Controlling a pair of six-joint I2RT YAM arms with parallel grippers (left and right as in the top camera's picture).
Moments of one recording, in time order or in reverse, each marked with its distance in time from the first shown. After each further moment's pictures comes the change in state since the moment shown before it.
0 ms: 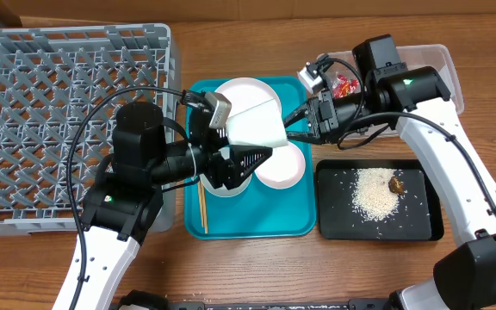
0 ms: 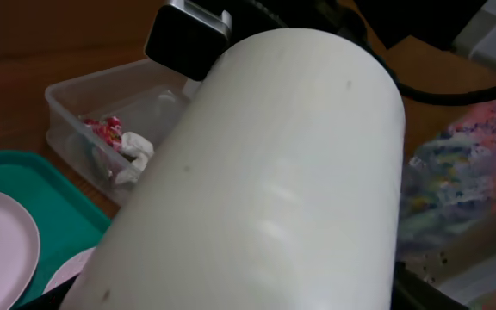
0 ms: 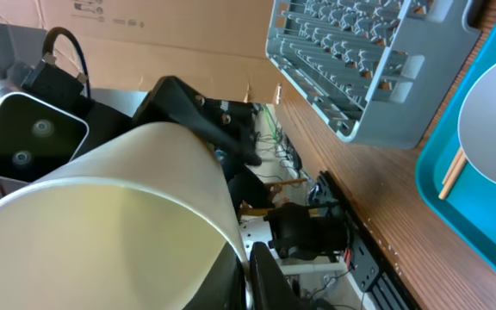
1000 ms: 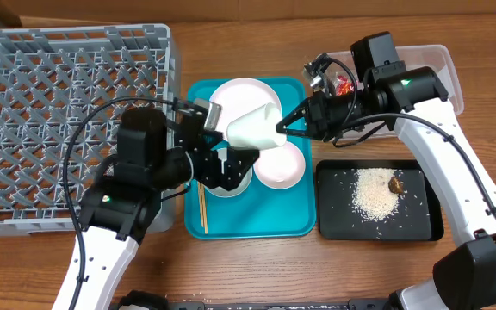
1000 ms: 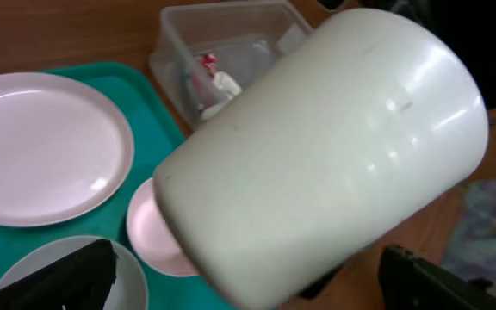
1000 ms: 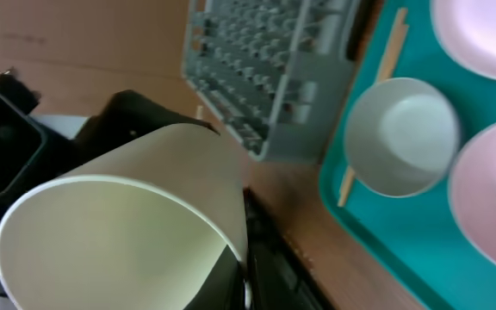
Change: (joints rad) left arm 0.018 -0.002 0.000 -0.213 -0.234 0.011; right arm 0.005 0.000 0.000 0.069 0.261 0.032
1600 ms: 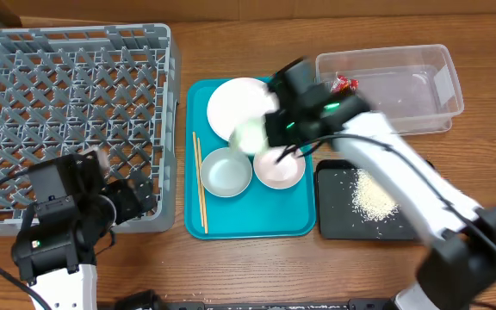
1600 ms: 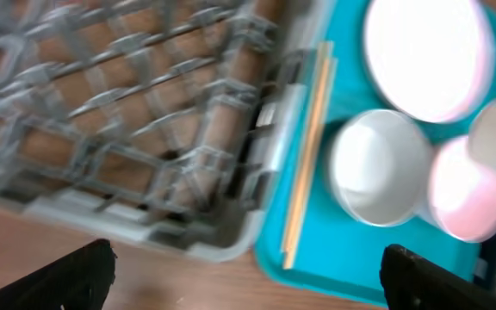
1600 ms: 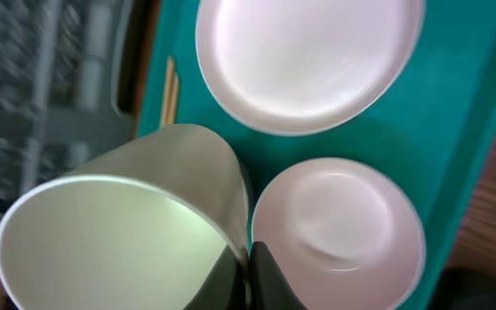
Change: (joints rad) left arm 0.535 -0.166 -0.004 -0.602 -0.391 -0.005; right arm 0.253 0.053 -0.016 0.156 0.807 0.184
